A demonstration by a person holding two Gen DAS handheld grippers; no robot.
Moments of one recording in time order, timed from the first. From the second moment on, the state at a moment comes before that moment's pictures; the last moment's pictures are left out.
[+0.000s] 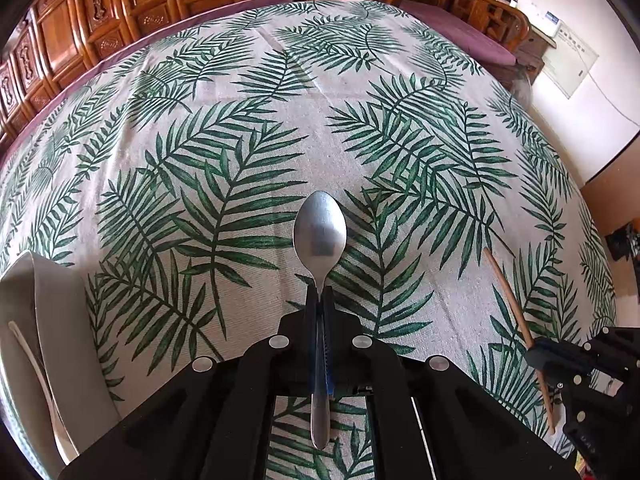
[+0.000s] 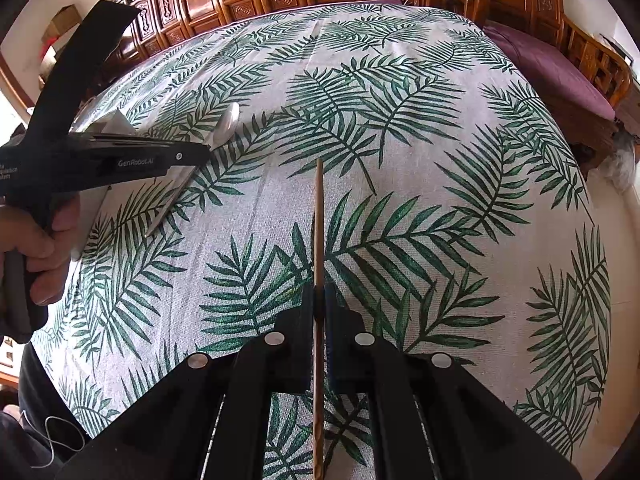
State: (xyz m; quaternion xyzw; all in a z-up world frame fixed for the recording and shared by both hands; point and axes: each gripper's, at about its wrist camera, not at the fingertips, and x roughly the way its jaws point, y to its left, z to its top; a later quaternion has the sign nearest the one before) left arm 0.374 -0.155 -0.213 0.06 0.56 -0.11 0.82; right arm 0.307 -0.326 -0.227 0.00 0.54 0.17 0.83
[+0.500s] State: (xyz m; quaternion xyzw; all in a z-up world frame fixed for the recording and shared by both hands) left arm 0.347 -0.119 -0.143 0.05 0.49 -0.13 0.86; right arm 0.314 -0.296 -0.190 -0.01 0.51 0.18 0.84
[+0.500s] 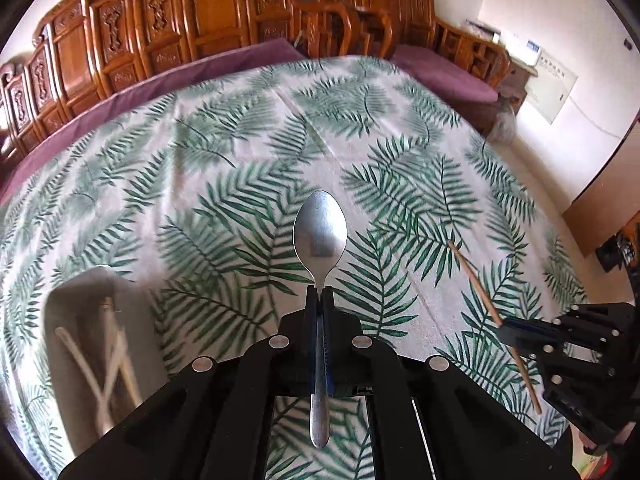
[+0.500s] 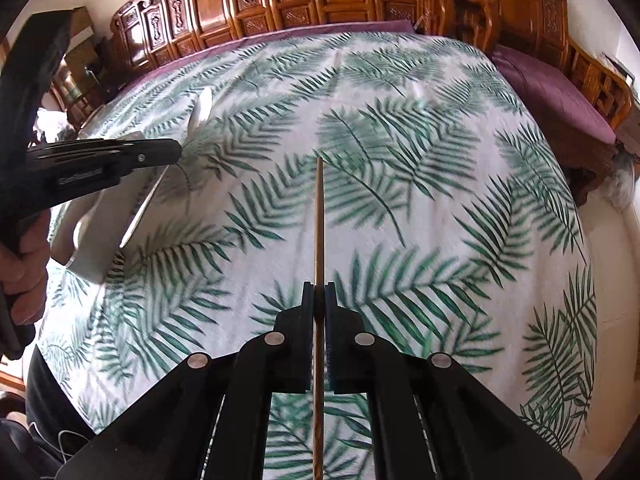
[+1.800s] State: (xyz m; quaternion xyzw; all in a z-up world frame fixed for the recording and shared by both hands) left arm 0.292 0.069 -0.131 -0.01 0.48 -0.05 0.88; right arm 0.306 -0.091 -0.125 -0.08 0.47 0.30 0.83
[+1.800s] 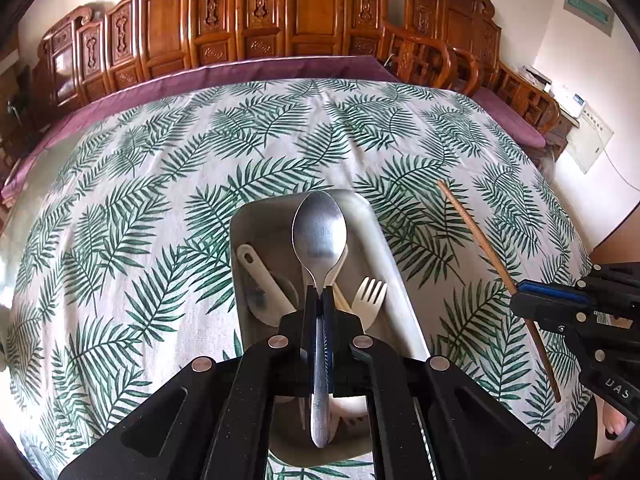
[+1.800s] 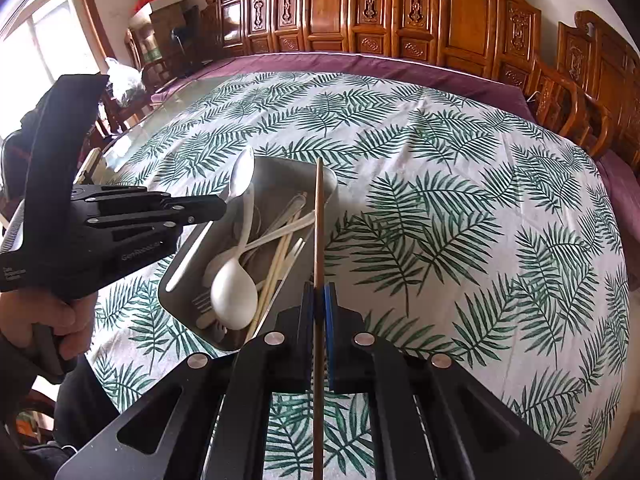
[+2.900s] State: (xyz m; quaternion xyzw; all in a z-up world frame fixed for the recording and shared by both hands) left arm 0.224 0.136 -0.083 -0.04 0.41 -0.02 0.91; right arm 0.348 0.020 -0.142 -0.04 0.49 0.31 0.82
